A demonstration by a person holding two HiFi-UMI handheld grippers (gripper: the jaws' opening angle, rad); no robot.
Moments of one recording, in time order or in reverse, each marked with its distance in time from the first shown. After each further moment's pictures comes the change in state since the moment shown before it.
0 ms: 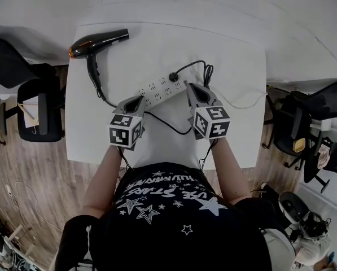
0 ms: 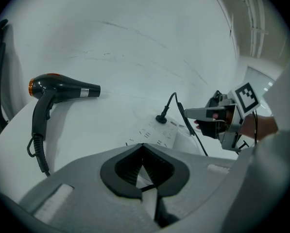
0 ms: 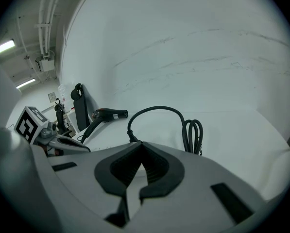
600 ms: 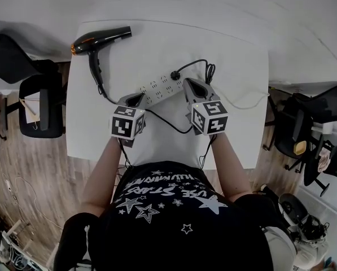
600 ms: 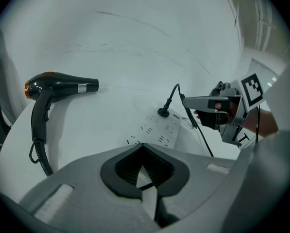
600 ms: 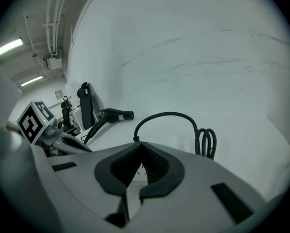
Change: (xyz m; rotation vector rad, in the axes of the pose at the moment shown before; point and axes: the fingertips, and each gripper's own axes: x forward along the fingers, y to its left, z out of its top) left arm 0.005 0.002 -0.005 0.026 0.126 0.025; right arm 0.011 0.014 0.013 -0.061 -0.013 0.058
